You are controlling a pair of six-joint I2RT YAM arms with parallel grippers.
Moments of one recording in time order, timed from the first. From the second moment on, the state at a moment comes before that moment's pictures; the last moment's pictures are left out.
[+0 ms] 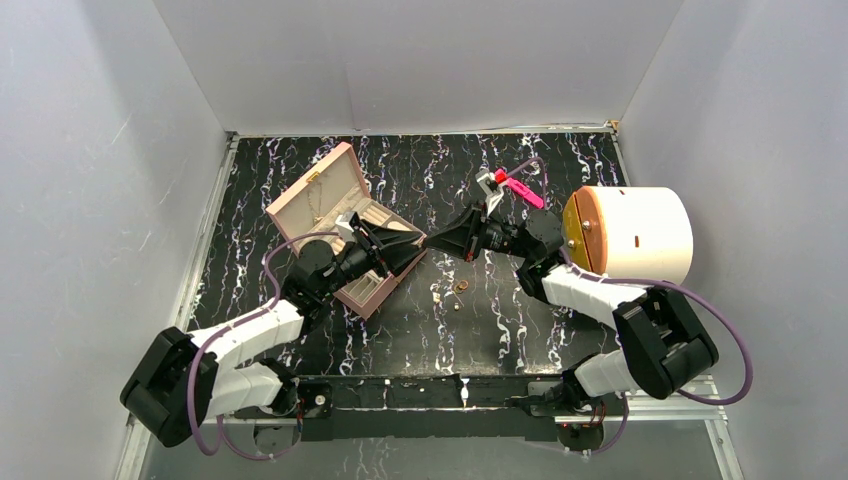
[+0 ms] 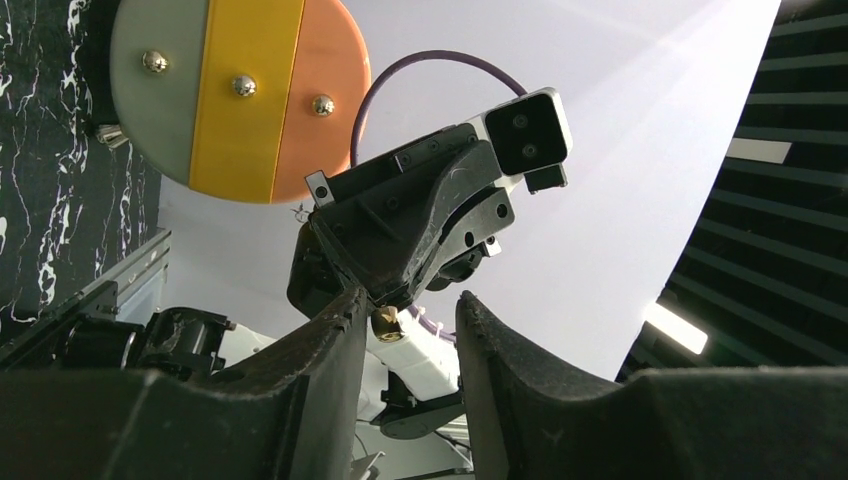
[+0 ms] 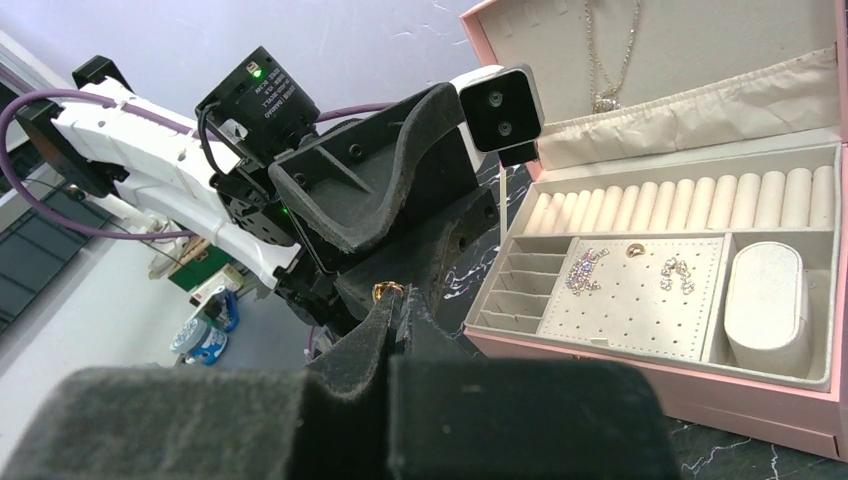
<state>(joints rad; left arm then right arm) -0.63 1.15 0.43 0.74 0.34 -1.88 0.56 1.38 0.61 1.03 -0.84 0.83</state>
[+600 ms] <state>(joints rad) -0.63 1.16 0.42 0.75 0.35 -1.90 0.57 1.37 0.61 1.03 -0.85 0.79</state>
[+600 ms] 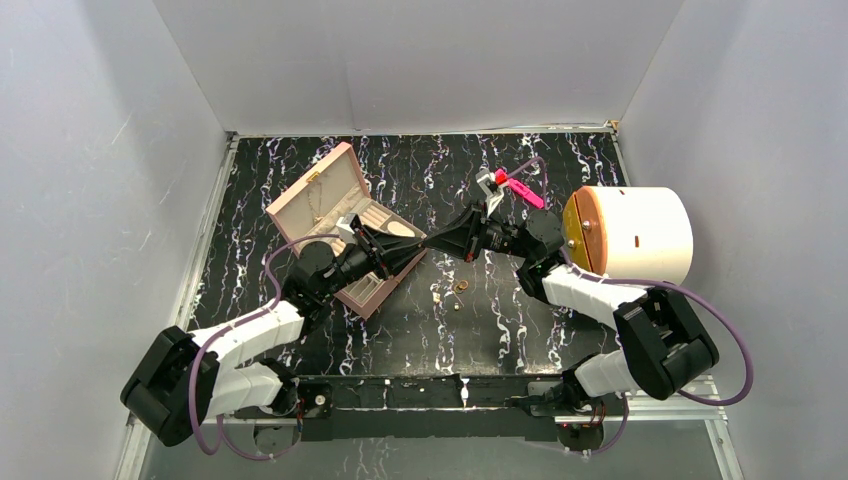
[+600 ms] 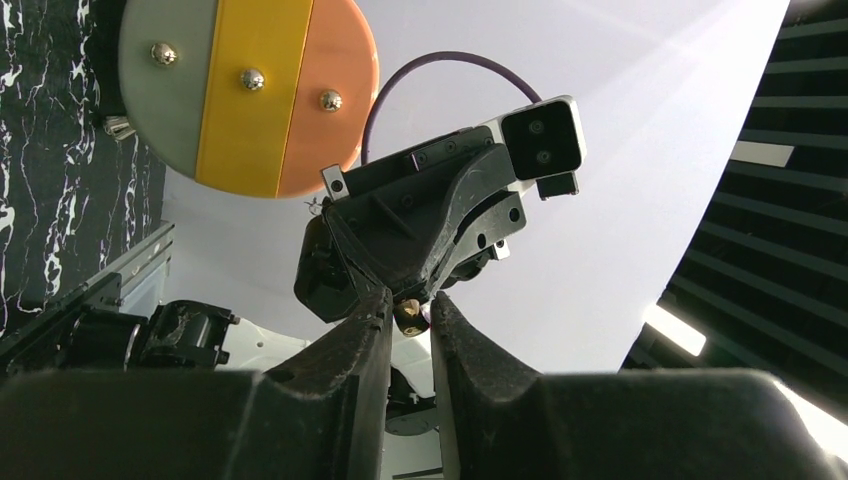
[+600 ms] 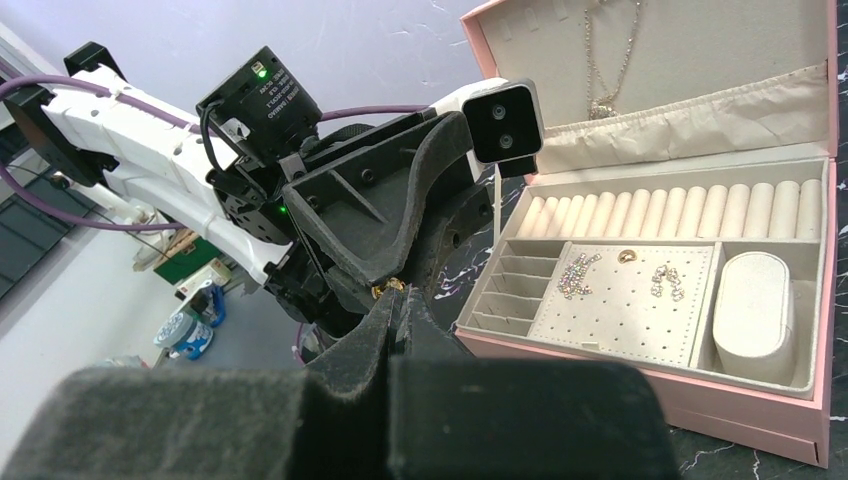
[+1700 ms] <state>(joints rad) -0.62 1.15 0.40 0.72 0.35 -1.79 0.54 1.20 0.59 0.81 -0.78 0.74</state>
